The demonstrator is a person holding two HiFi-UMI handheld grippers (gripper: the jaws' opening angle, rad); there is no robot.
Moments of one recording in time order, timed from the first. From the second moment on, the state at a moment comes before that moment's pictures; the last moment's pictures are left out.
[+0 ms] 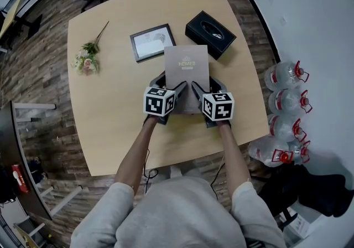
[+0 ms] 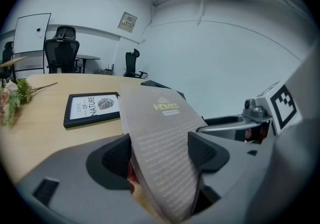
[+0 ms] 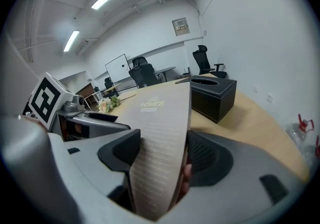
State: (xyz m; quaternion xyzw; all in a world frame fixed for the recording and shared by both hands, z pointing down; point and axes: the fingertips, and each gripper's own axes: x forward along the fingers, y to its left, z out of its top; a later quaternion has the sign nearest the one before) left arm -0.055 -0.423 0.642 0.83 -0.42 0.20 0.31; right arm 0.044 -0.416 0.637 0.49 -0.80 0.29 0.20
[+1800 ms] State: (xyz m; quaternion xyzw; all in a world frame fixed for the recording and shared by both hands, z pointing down) left arm -0.072 -0.416 0.623 0.83 -0.44 0.19 0.29; right arm 0.067 -0.410 0.614 0.51 -0.80 0.25 0.19
